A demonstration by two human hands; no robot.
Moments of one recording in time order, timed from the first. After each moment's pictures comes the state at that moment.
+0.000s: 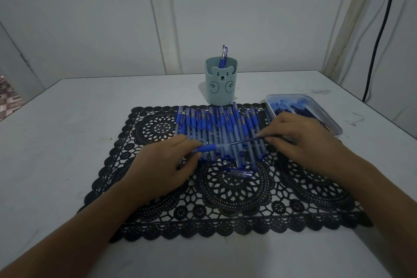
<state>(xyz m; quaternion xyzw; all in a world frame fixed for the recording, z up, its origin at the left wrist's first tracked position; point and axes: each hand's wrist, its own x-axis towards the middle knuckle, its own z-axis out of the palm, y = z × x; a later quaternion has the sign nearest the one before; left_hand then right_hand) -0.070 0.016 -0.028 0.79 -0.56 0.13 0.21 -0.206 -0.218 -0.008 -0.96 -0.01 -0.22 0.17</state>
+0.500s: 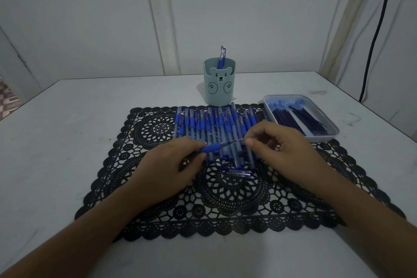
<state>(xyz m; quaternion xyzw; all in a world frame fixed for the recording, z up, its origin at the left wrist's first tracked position) -0.074 0.012 -0.033 0.76 -0.56 0.13 0.29 -0.205 -0.181 -0.016 -0.88 0.01 -0.24 0.40</state>
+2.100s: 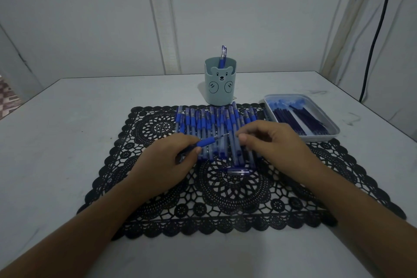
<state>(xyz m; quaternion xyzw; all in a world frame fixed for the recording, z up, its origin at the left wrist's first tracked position) -0.064 0.013 -0.037 0.79 -0.53 0.11 0.29 -0.192 -0.173 -0.011 -0.86 0.07 -0.19 0.47</state>
